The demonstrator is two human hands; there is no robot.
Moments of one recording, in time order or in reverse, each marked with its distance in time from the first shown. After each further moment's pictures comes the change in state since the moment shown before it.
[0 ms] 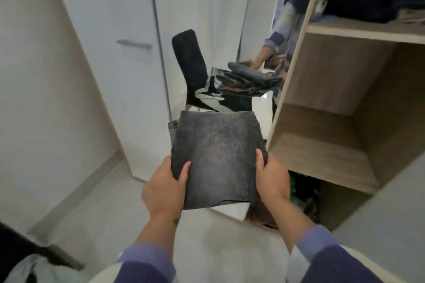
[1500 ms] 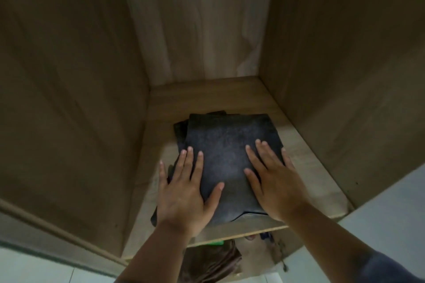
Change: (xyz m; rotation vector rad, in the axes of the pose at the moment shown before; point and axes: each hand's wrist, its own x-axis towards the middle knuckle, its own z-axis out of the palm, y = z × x) left_hand 0.035 0.249 0.529 0.309 -0.528 0.970; right_hand 0.285 0.414 0.048 -0.714 -0.133 -0.085
